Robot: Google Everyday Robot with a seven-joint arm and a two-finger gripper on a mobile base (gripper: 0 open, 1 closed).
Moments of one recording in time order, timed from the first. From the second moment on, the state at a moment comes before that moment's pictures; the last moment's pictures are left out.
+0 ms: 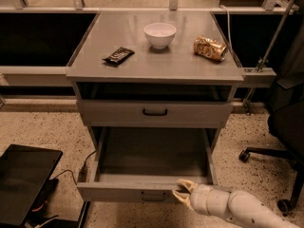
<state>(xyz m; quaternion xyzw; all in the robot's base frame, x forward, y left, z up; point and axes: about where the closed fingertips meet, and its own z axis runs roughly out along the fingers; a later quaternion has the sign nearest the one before) 0.473 -0.115 0.446 -0.47 0.74 0.19 0.44</state>
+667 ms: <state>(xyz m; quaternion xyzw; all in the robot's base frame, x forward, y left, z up) 0.466 -0.115 0.447 -0.46 0.74 0.20 0.44</state>
